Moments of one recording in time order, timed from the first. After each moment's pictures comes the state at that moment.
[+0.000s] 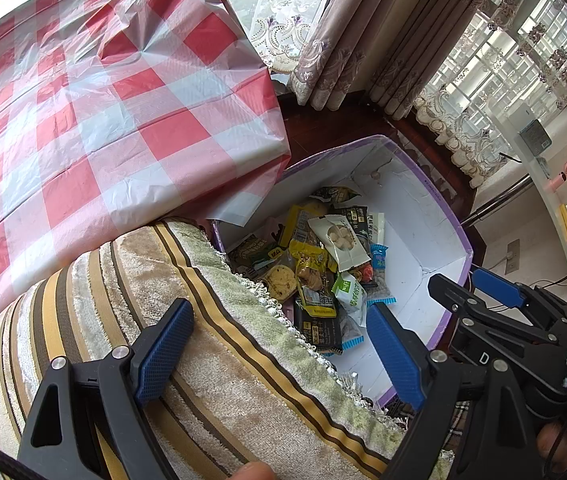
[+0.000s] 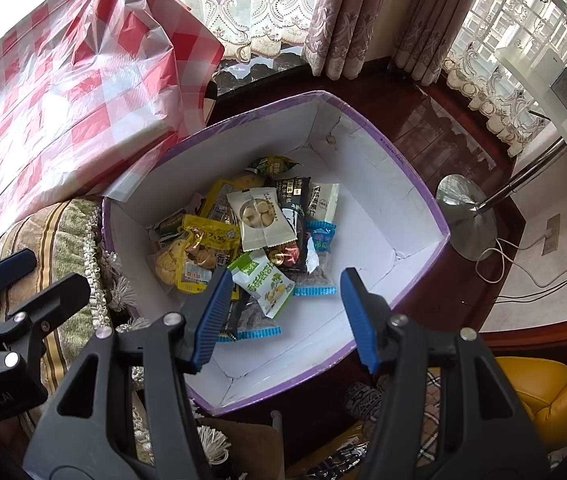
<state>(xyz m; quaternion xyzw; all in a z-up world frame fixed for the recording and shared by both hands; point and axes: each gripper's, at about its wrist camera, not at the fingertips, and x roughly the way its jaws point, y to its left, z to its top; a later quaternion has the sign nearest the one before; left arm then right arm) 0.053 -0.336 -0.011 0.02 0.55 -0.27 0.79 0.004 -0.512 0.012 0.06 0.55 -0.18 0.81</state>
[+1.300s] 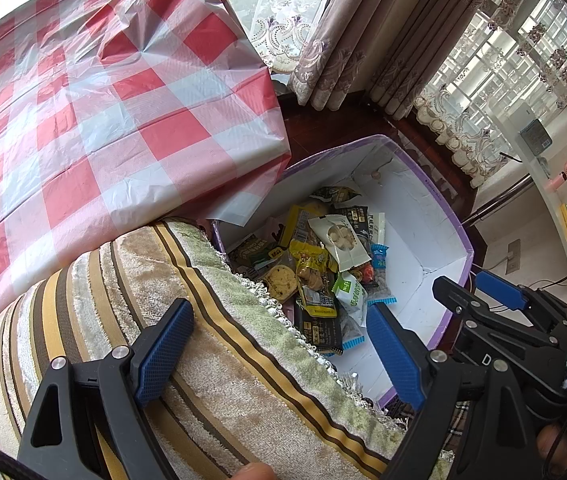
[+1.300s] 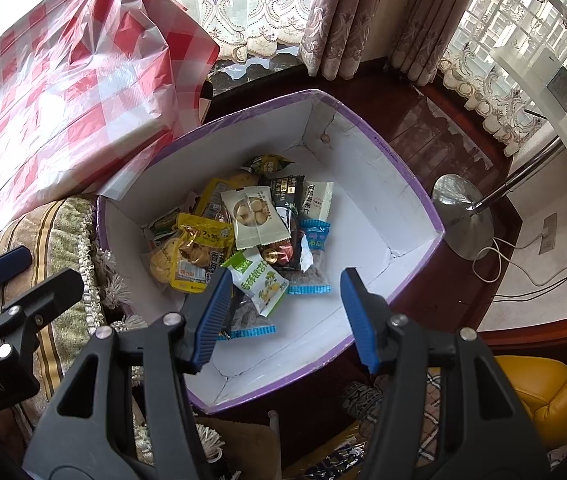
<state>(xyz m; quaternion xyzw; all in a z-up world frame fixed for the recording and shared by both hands) 0.053 -0.336 -0.012 0.02 0.55 -0.27 0.79 0.001 -0.516 0.010 0.06 0.55 -0.18 0.81</state>
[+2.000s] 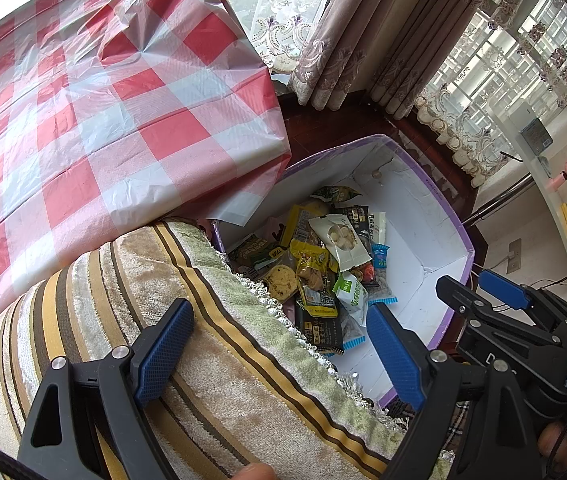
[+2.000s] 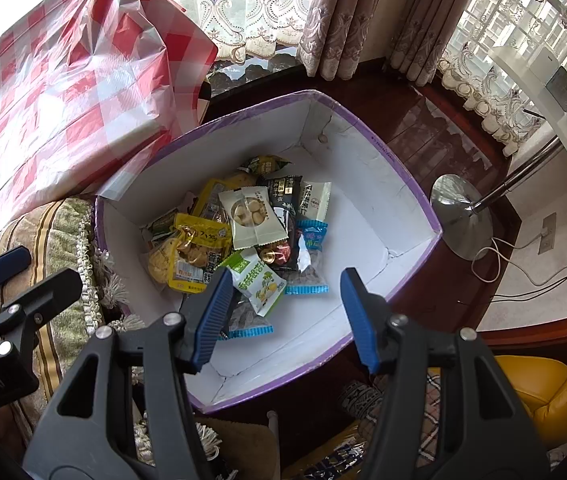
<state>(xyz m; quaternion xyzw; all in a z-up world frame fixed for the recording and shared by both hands) 0.053 -0.336 -0.012 0.02 0.55 -0.27 0.79 0.000 -0.519 0.011 0.06 0.55 -0.18 0.81</state>
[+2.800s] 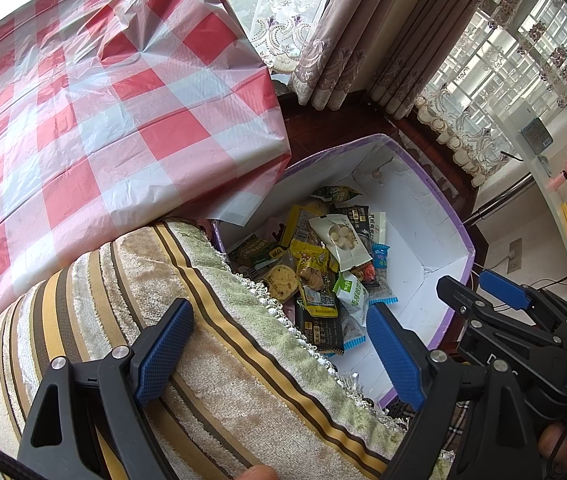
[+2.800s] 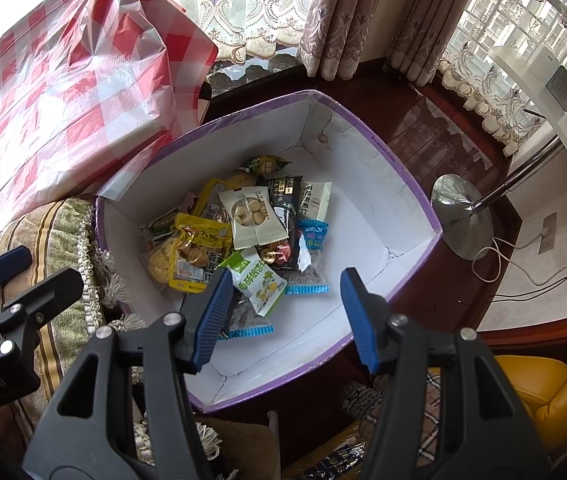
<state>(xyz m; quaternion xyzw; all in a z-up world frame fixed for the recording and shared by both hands) 0.053 -0.336 -0.012 0.02 0.55 -0.27 0.79 0.000 -0.519 0.011 0.06 0.55 -0.18 0.81</state>
